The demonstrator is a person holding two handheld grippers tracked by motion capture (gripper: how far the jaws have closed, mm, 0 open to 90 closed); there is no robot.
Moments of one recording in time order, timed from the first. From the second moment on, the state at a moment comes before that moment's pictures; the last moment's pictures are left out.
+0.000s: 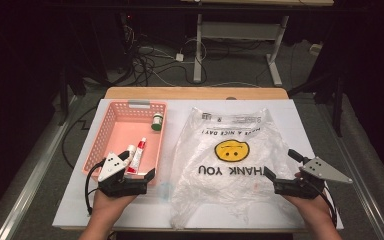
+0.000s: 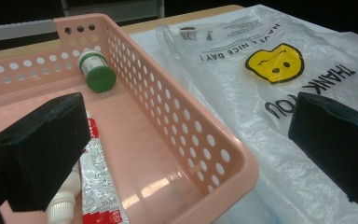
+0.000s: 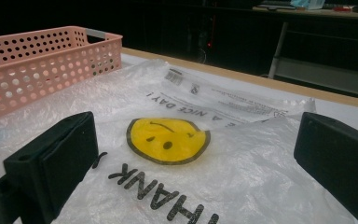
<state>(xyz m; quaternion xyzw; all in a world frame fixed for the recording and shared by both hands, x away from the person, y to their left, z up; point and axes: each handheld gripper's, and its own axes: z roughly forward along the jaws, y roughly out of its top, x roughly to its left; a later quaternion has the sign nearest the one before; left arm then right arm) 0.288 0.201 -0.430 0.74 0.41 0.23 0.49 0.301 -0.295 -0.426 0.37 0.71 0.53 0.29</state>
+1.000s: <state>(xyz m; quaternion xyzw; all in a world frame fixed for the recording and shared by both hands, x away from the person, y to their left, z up) 0.289 0.200 -0.430 0.74 0.41 0.22 0.48 0.316 -0.367 -0.436 0.47 0.70 0.45 0.29</state>
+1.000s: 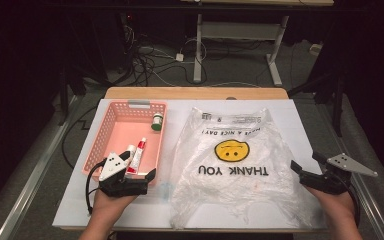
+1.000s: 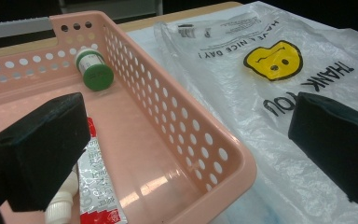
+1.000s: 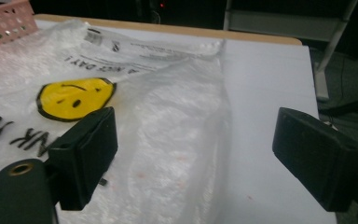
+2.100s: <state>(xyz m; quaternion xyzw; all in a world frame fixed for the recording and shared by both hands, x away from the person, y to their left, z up) 0.291 0.195 -0.433 0.75 0.40 0.21 0.48 0.407 -0.363 -0.474 0.52 0.75 0.35 0.20</state>
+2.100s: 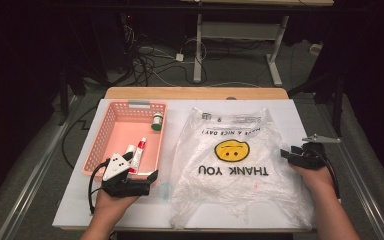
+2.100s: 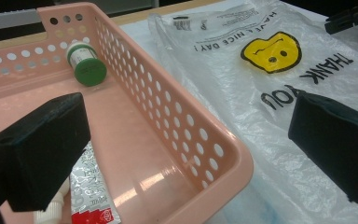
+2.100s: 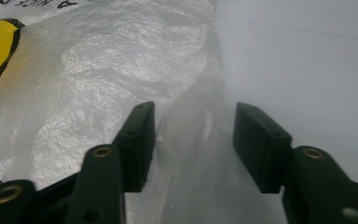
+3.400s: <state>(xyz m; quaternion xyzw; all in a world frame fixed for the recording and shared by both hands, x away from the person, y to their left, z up) 0.278 0.187 -0.435 0.77 0.39 0.18 0.46 0.300 -0.393 -0.427 0.51 0.70 0.42 0.28</state>
